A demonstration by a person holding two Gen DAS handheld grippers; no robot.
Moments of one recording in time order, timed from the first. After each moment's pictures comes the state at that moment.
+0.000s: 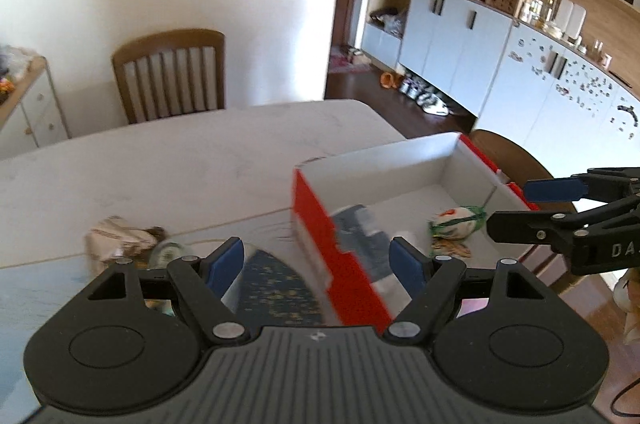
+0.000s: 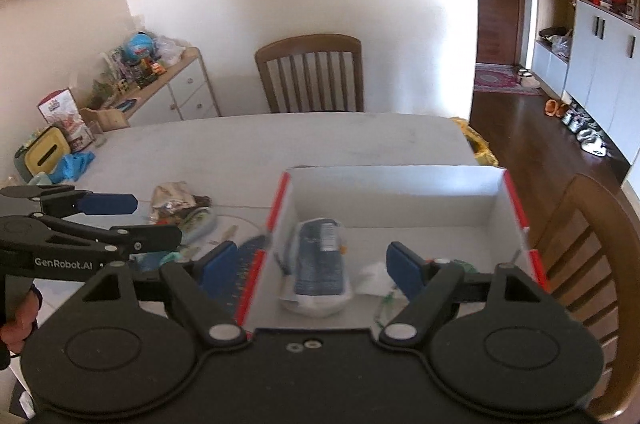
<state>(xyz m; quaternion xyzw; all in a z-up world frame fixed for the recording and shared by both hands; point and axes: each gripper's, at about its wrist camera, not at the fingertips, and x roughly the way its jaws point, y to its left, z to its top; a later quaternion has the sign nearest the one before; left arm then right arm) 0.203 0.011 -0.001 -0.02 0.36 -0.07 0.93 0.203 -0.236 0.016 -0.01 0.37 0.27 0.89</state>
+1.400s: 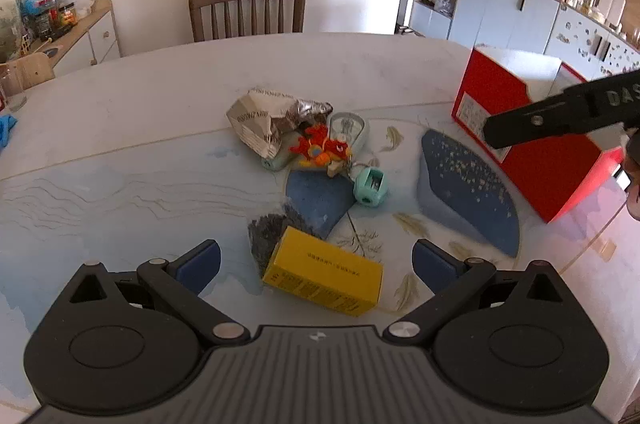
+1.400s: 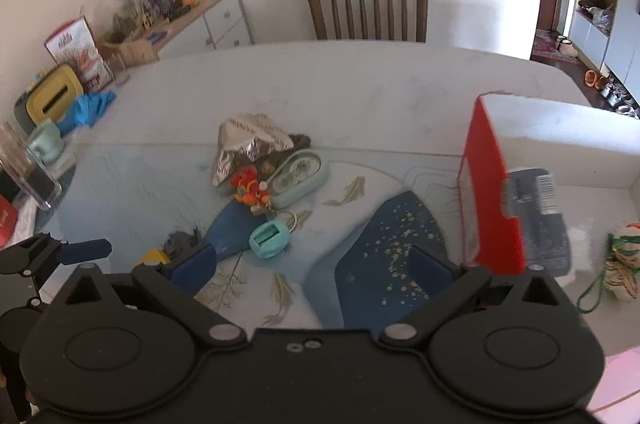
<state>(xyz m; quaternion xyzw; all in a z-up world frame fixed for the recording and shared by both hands) 0.133 0.190 -0.122 -0.01 0.39 -0.03 0.92 0.195 -0.045 -0.070 -0.04 0.43 0.28 0.86</state>
